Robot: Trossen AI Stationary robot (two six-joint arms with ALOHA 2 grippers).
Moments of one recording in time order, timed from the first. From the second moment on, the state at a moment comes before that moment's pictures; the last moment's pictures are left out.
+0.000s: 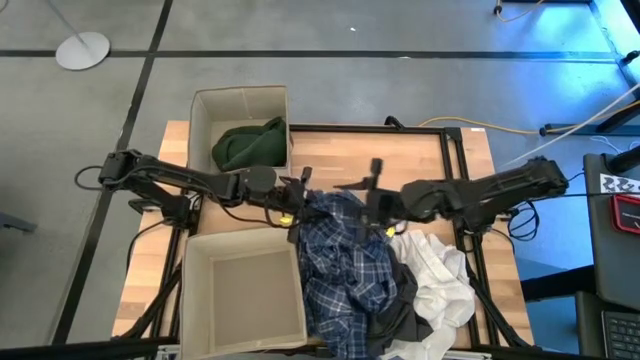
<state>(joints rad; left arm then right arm) -0.06 1.40 0.96 0.36 0.06 0.08 0.29 1.35 1.28 -0.10 0.51 -0.37</state>
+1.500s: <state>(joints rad) 0.21 1.20 1.98 -0.19 -0.73 0.95 0.41 1.16 0.98 -0.66 0.80 0.33</state>
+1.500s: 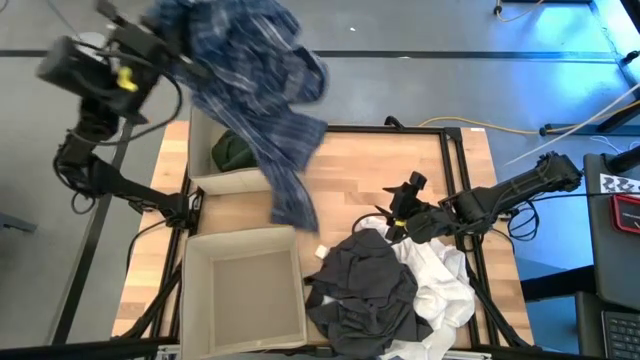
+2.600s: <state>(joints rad) 0.73 1.23 1.47 -0.83 -0.50 0.27 0.41 1.16 0.86 -0.52 0.77 0.39</state>
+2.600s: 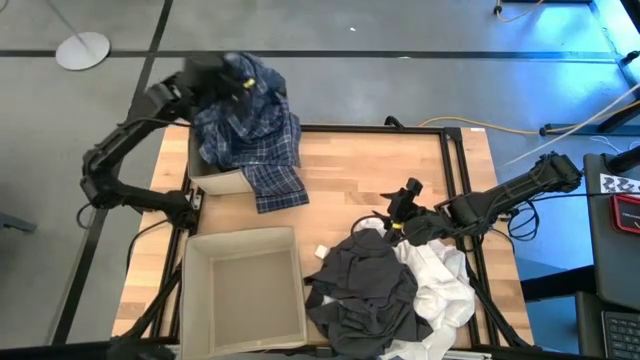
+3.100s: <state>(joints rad) 0.77 1.23 1.17 -0.86 -0.43 0.14 0.41 1.16 0.85 -0.52 0.78 0.39</state>
